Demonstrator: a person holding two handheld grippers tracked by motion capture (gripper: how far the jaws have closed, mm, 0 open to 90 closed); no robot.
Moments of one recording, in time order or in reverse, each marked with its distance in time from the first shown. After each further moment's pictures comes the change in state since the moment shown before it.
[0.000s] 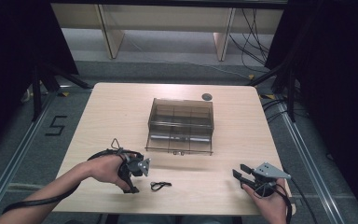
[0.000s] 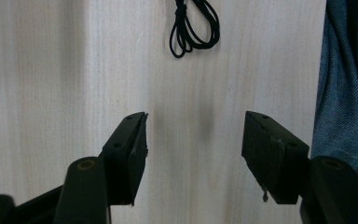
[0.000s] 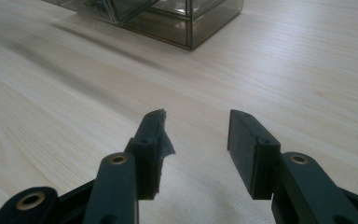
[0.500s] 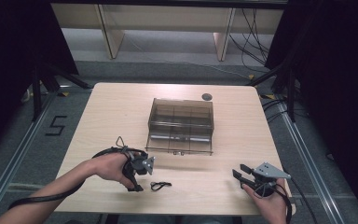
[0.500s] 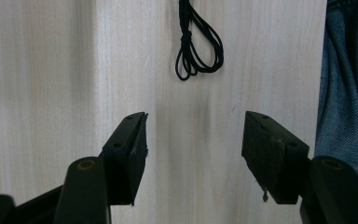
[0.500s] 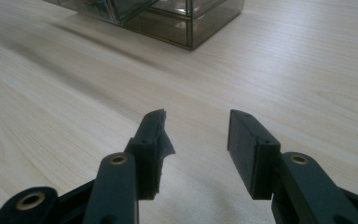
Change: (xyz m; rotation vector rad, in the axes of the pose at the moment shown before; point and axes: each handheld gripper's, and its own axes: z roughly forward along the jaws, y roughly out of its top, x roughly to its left) left arm 0.004 0.013 -0.001 -0.009 0.002 0.020; right arm 0.000 0.000 0.000 0.002 0.001 0.002
